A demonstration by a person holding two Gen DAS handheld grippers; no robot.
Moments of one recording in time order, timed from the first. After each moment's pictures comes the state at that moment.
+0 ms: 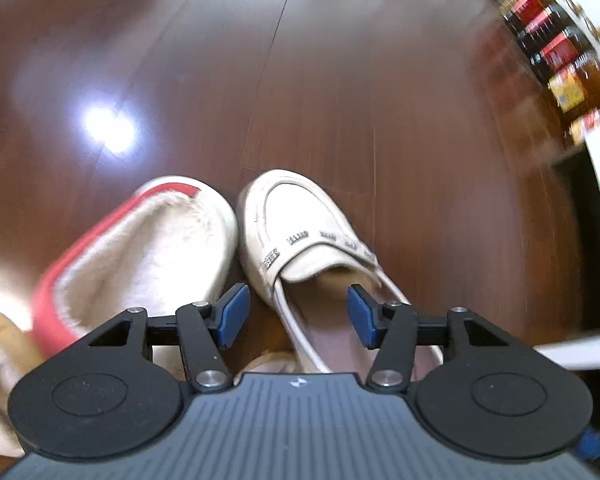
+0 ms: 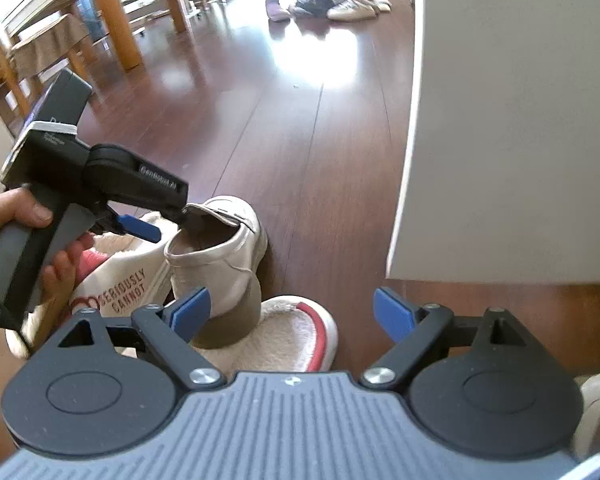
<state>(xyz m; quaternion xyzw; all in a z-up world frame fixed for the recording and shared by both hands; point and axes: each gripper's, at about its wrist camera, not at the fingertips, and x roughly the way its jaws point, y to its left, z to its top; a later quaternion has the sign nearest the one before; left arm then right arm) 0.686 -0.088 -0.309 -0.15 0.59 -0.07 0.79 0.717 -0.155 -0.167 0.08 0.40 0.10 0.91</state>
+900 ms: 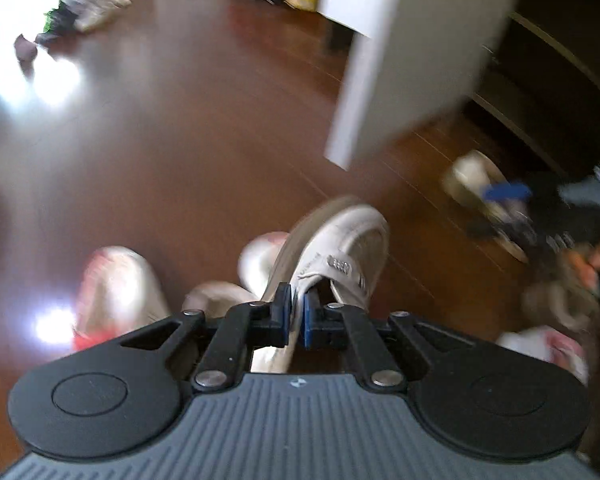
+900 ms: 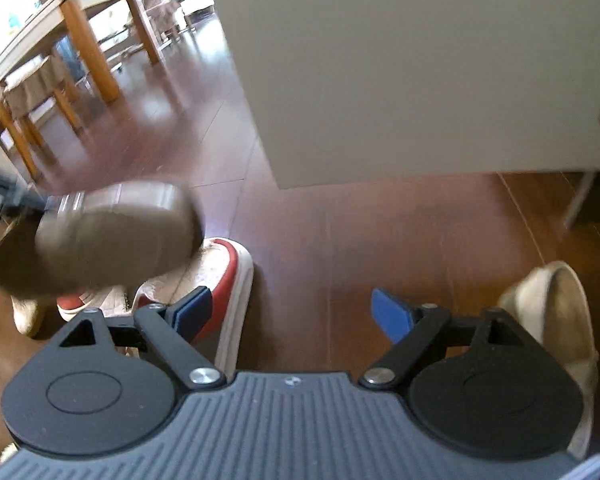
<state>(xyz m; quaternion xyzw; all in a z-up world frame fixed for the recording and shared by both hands) 0.486 -0.130 -0.180 0.15 0.47 -0.37 0.79 0.582 -0.263 -0.186 0.14 0.36 0.06 0.92</state>
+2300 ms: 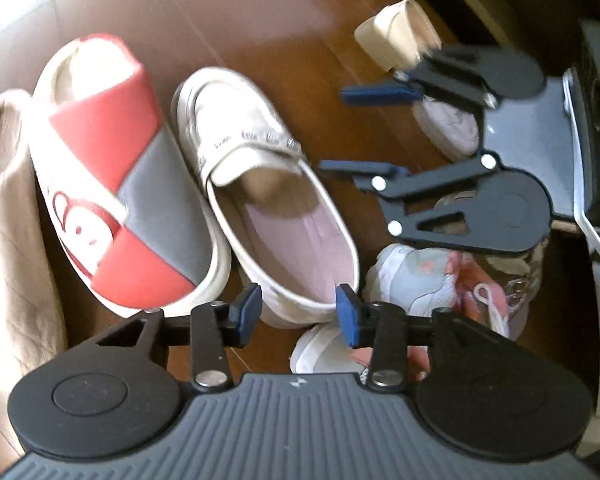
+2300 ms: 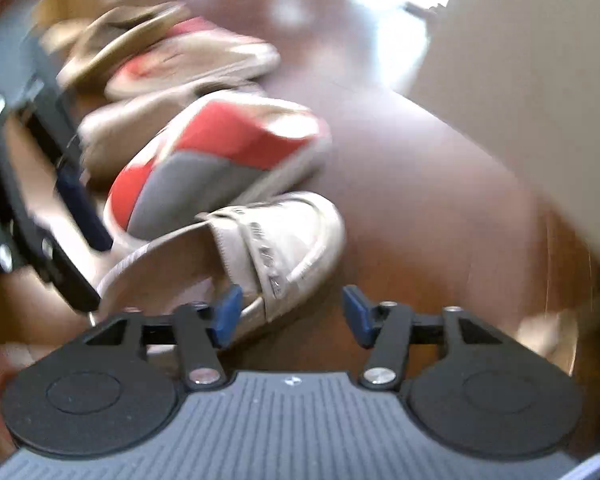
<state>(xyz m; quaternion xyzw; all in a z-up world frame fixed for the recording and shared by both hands) 0.386 -0.225 -0.299 0.08 0.63 -0.34 0.69 0.558 -0.208 -0.261 -0.24 0.36 0.30 0.85</state>
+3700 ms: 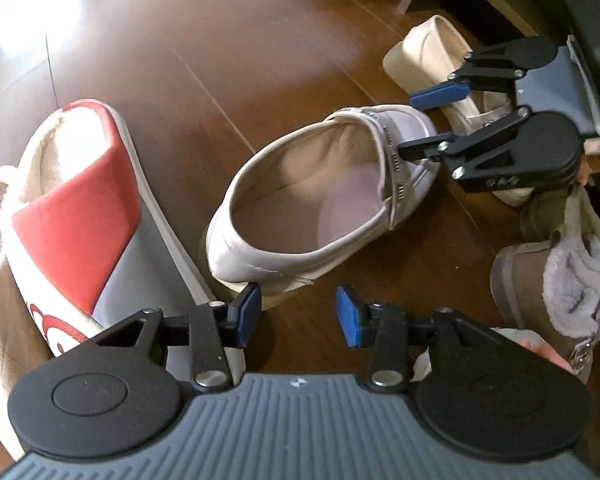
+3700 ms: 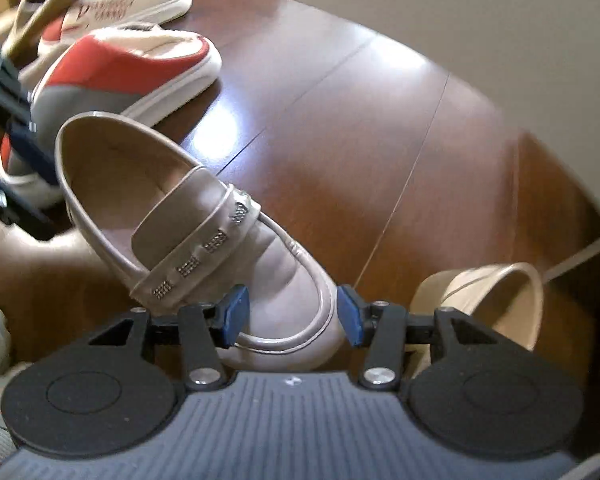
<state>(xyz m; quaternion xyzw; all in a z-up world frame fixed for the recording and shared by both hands) 0.418 -0.265 -0.316 0.14 0.58 -0.31 0.74 0.621 -0.354 -0.288 -0.10 0.46 0.20 0.86</state>
